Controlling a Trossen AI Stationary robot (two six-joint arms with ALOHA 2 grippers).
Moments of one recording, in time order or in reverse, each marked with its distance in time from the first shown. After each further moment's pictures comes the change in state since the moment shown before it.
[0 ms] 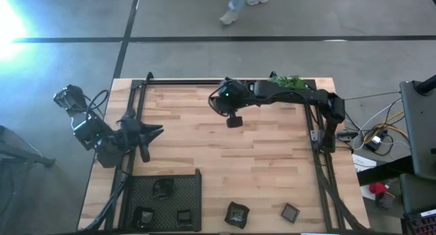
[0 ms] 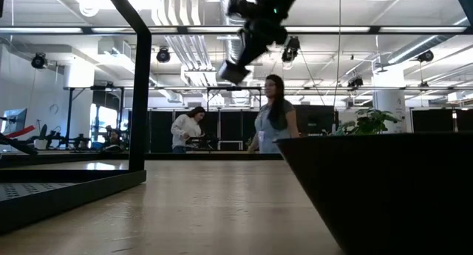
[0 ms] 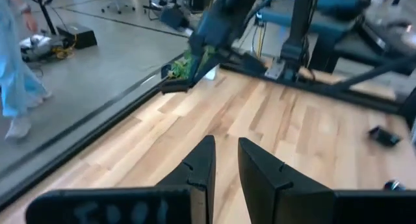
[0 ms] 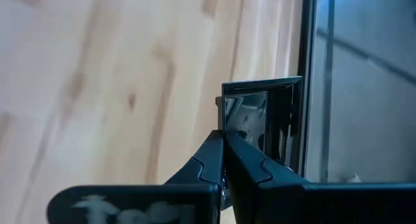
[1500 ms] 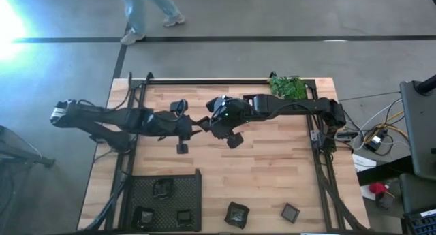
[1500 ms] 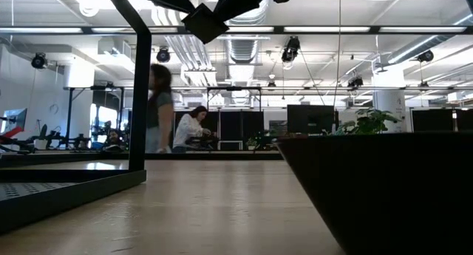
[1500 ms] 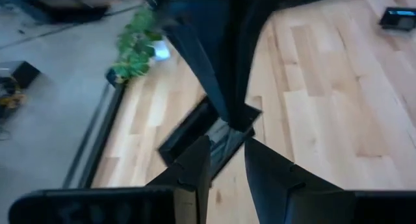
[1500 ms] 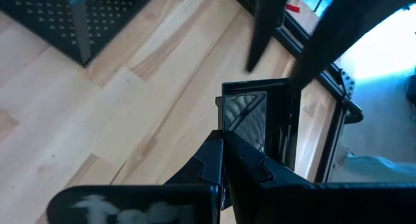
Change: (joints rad) left arm 0.644 0.322 0.051 0.466 0.773 0.942; right arm 0.205 0.013 0.127 -0.001 -0.117 -0.183
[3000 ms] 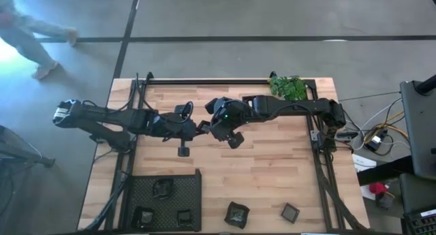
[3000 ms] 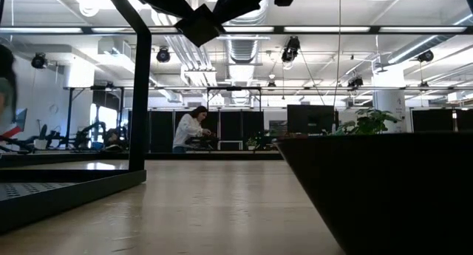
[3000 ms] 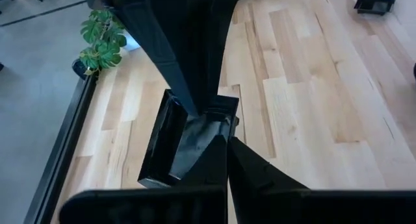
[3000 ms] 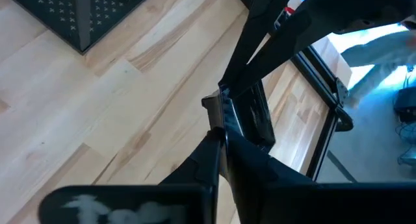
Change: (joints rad) left arm 0.021 0.054 0.002 -0.009 0.093 -0.001; right arm 0.013 0.000 0.002 -0.003 0.015 -0.074
